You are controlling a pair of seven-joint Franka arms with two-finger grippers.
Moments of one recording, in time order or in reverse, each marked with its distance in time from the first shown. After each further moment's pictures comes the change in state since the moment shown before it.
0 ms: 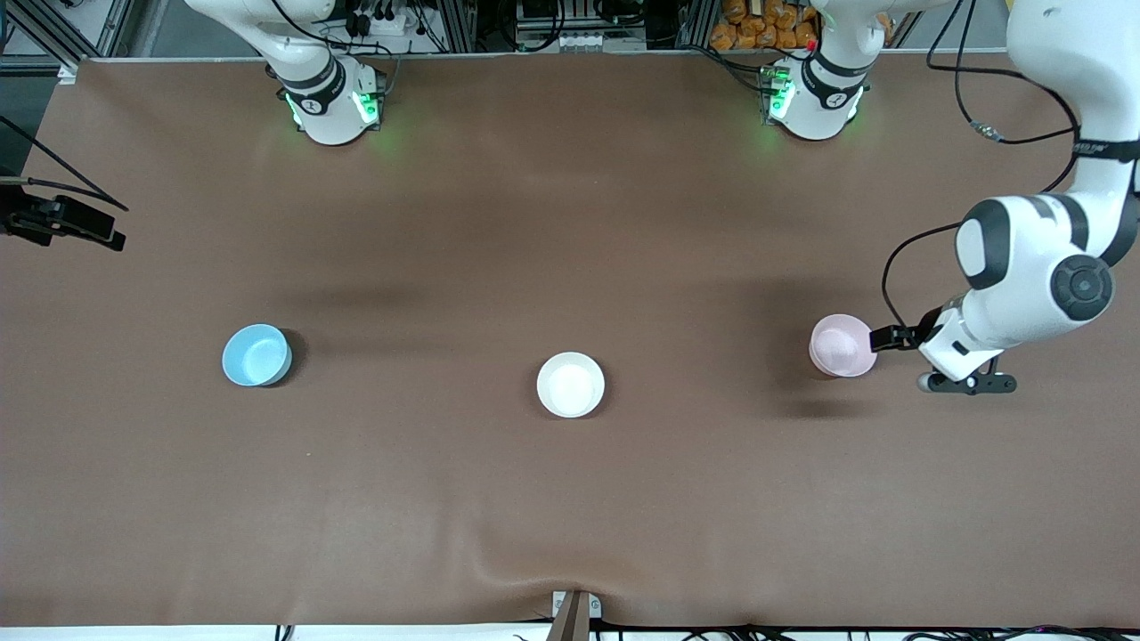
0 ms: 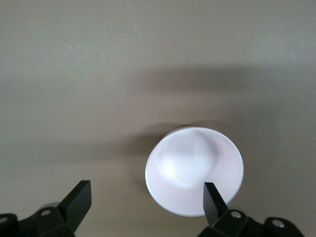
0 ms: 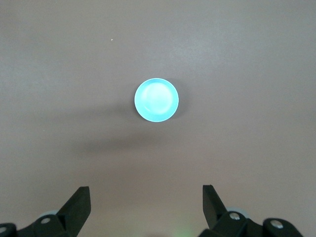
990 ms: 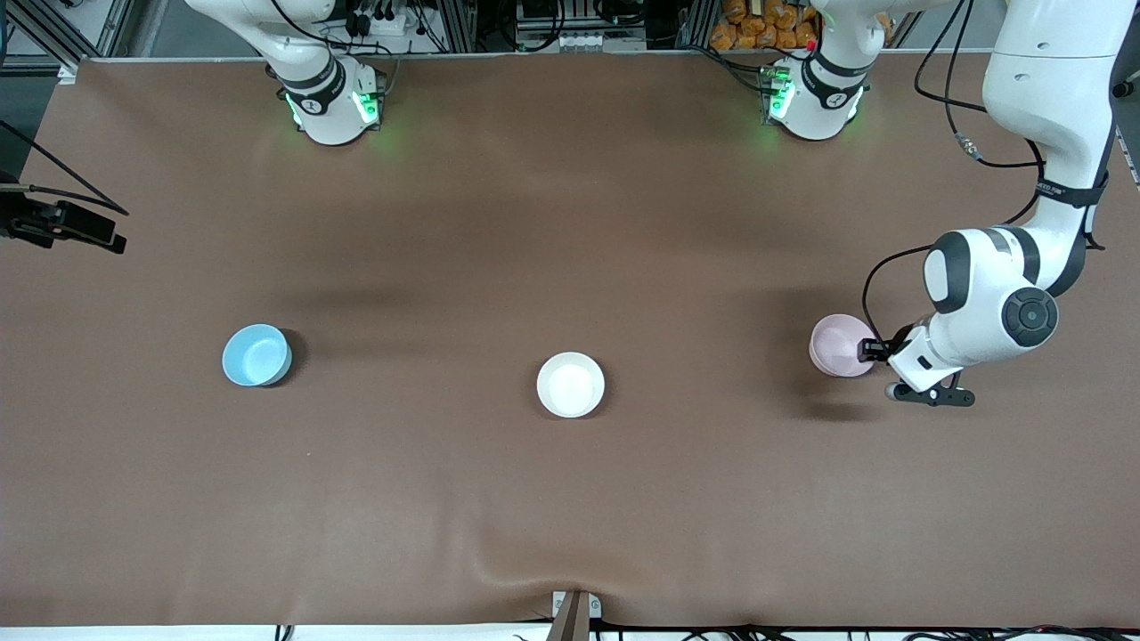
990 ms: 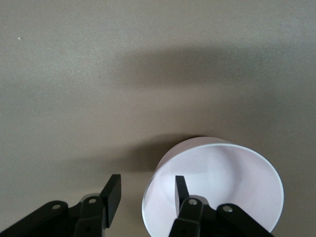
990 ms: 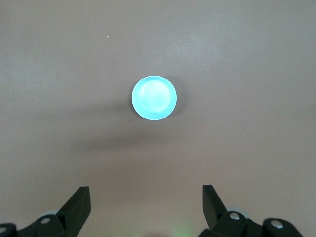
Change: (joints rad) left arm 0.002 0.113 -0.001 -0.006 0.001 0.087 0.065; right arm -0.009 0.010 -0.001 -0.006 0.000 0.000 -0.002
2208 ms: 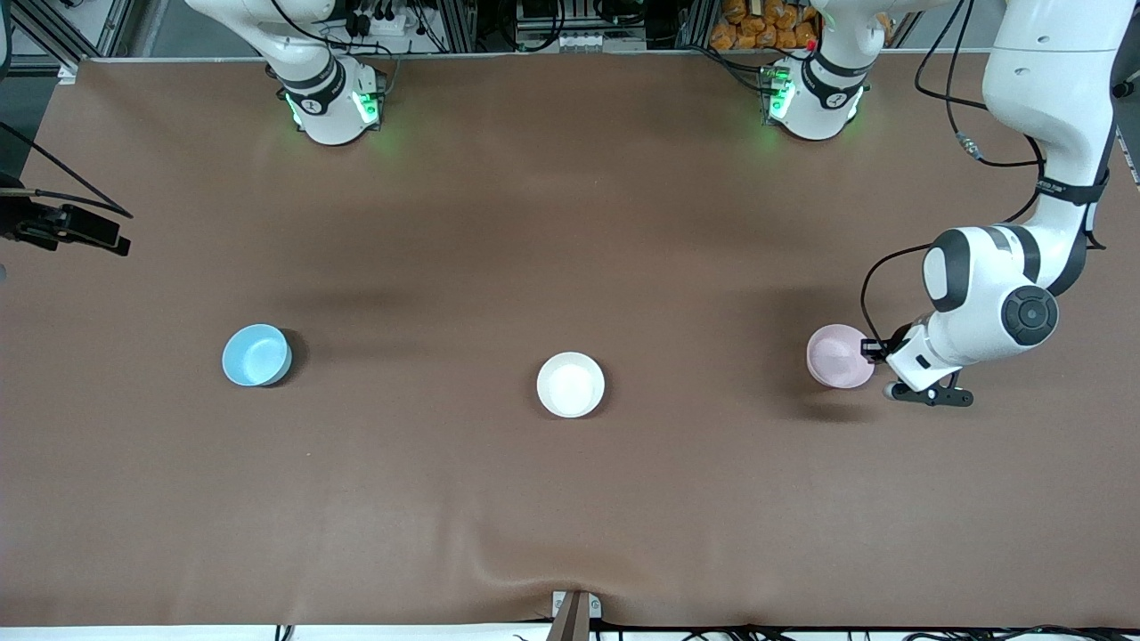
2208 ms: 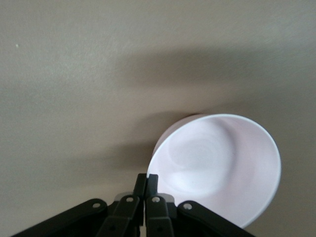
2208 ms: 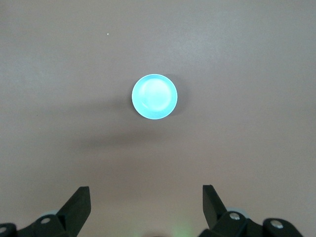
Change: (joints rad) left arm 0.000 -0.027 -0.027 0.017 0.000 -0.034 -0.023; right arm 0.000 0.009 0.002 -0.002 0.000 0.000 -0.003
